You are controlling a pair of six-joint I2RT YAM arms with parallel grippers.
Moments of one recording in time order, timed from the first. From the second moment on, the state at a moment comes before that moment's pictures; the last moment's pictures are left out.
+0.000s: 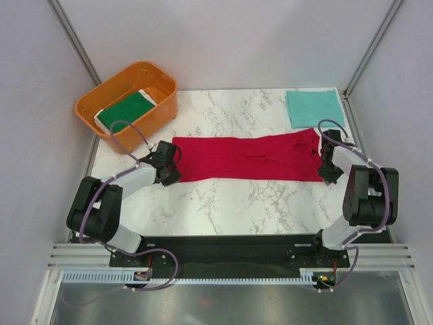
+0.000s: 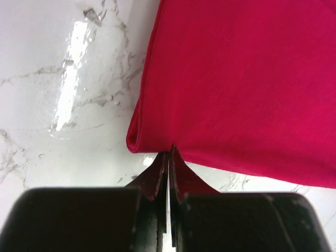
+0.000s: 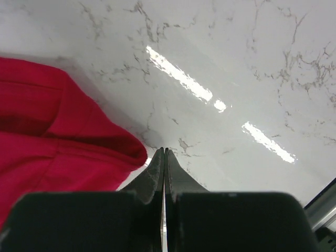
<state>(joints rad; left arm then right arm) -0.34 1.52 0.77 -0.33 -0.16 -0.75 -0.14 1.63 0.95 -0.65 0.45 0.72</state>
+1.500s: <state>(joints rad) -0.34 1.51 0.76 -0.34 -0.20 -0.73 -0.13 1.72 1.15 -0.70 0.33 0.73</state>
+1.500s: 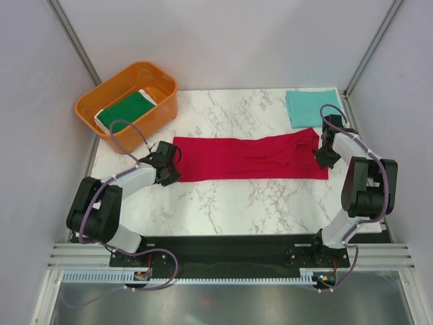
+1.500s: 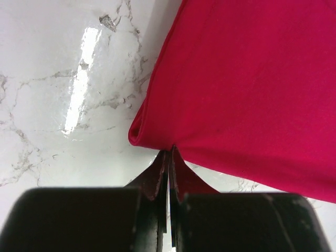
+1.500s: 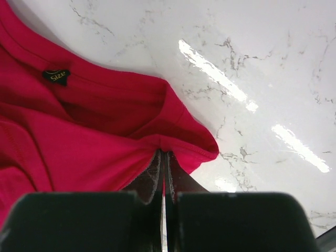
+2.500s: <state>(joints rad) -0.34 1.27 0.84 -0.44 -0.06 -0.72 -0.11 1.44 1.00 -0.64 0.16 0.65</state>
